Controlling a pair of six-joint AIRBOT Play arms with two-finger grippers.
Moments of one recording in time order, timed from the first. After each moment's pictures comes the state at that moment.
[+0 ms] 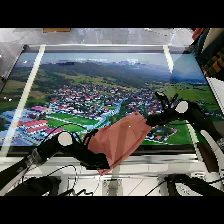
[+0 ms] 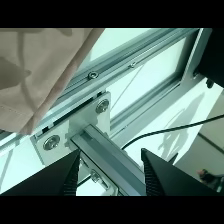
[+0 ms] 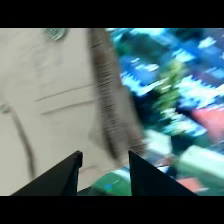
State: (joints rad) left arm -0.64 -1.03 0.55 0.61 -1.18 -1.59; right arm 0.05 -1.21 0.88 -1.20 1.05 1.26
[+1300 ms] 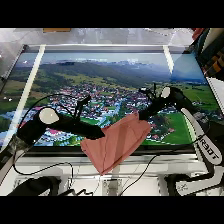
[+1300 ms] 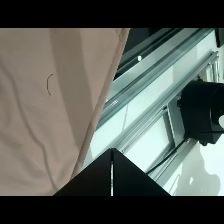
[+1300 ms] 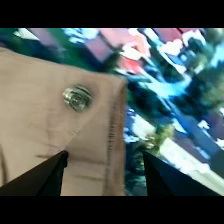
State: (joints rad) left arm -0.45 -1.03 0.88 0.76 -1.17 -1.41; right arm 0.12 -1.60 1.22 -1.23 1.20 1.02
